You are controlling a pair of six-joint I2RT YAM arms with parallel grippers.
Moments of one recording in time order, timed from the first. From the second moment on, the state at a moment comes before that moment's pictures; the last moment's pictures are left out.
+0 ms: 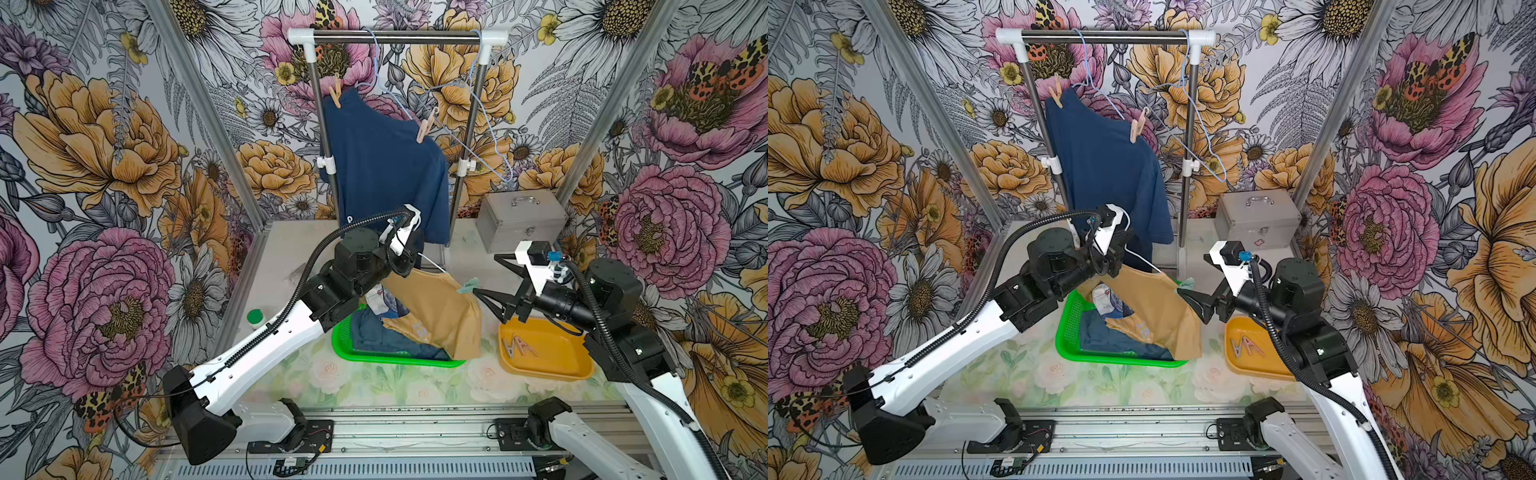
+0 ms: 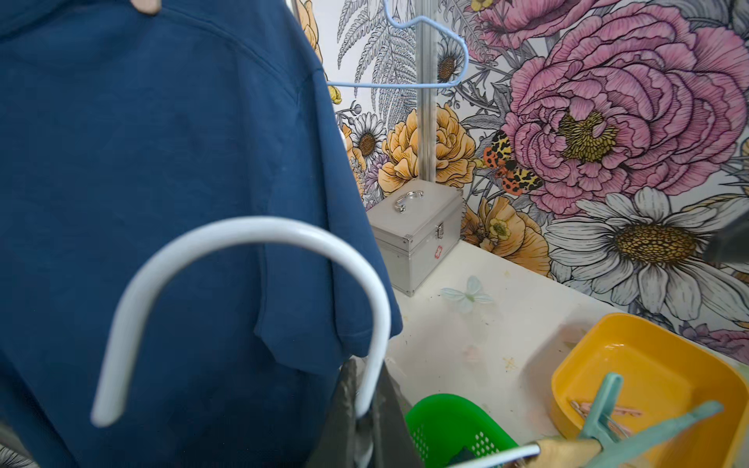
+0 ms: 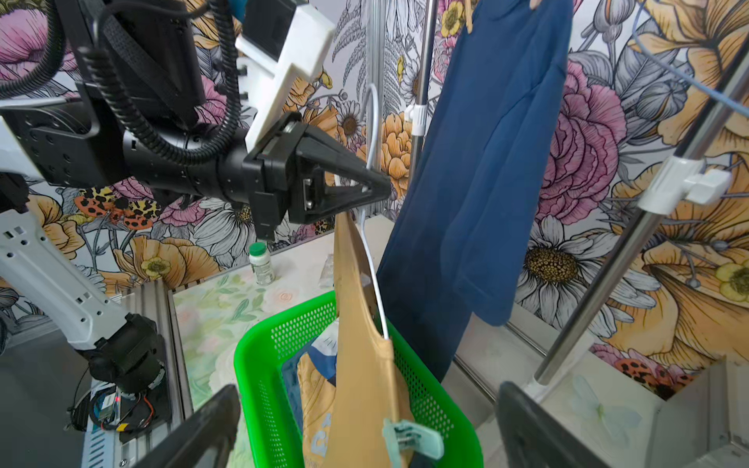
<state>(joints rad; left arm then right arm) -0.82 1.28 1.29 -0.14 -0.14 0.11 0.30 0.80 1.16 -0.61 -0.63 -0.15</state>
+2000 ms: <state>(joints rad) -0.76 1.15 1.00 0.08 -0.13 0.01 0.37 1.27 1.39 -1.03 -0.61 -0.43</state>
